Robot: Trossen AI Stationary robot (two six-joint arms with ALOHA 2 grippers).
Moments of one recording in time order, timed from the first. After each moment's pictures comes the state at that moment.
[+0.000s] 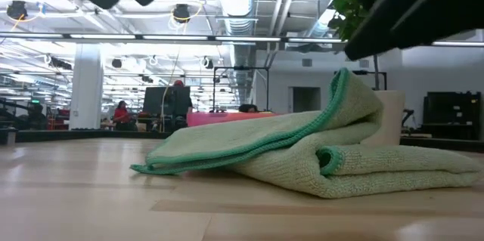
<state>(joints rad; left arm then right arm) -0.78 2.07 1.71 -1.01 -0.66 -0.37 0.75 1.82 1.02 -0.01 0.53 0.28</state>
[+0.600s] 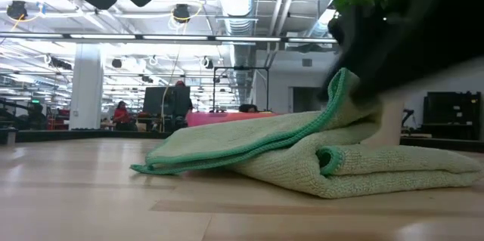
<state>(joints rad) -0.78 2.07 1.71 -1.03 -0.66 -0.41 0.67 1.87 1.02 -0.02 0.43 0.28</state>
